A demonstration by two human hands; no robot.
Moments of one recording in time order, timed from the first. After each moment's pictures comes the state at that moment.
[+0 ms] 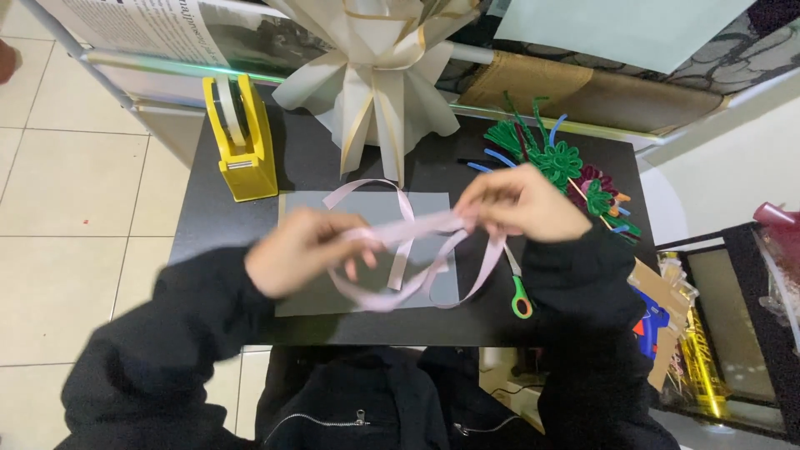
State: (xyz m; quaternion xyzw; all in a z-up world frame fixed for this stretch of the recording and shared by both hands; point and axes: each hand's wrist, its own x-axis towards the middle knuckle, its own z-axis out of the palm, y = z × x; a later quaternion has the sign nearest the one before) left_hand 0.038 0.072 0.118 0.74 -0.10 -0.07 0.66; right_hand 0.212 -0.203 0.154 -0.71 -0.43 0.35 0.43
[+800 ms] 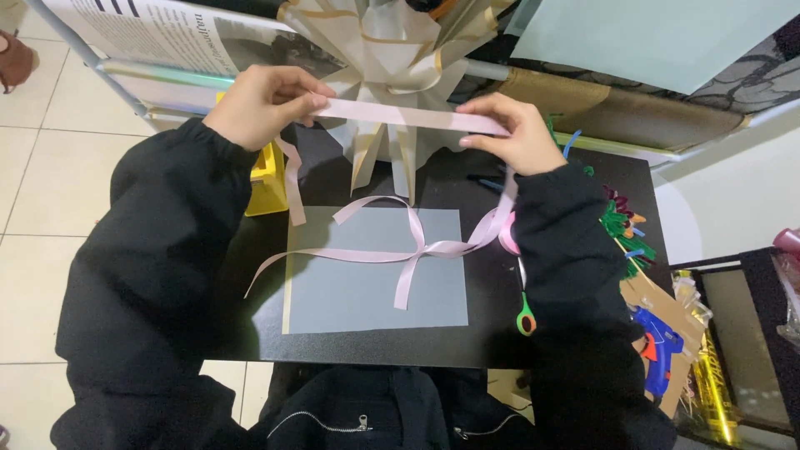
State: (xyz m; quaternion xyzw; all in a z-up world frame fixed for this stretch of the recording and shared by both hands) left_hand 0.157 0.183 0.138 0.88 0.04 0.06 0.47; right_hand 0.324 -0.158 0.110 -0.75 -0.43 0.12 0.48
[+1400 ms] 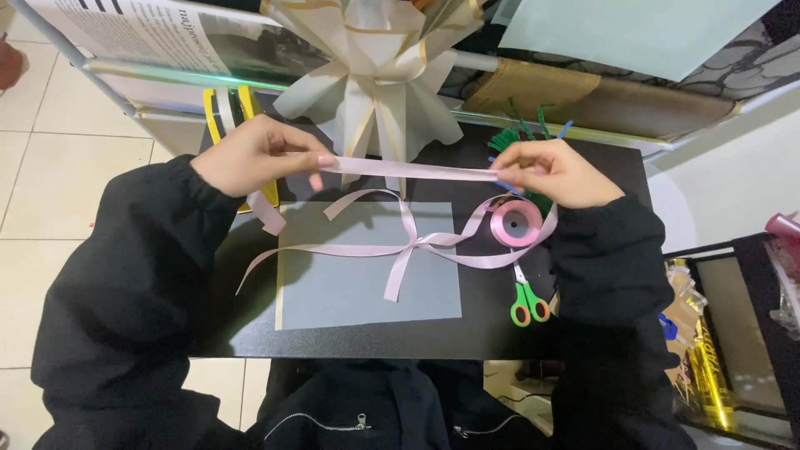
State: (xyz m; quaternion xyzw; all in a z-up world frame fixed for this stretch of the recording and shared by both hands) left_hand 0.119 0.163 0.139 0.84 -0.07 -0.10 0.53; right_hand 0.283 -0.226 0.142 -0.77 -0.42 0.27 0.41
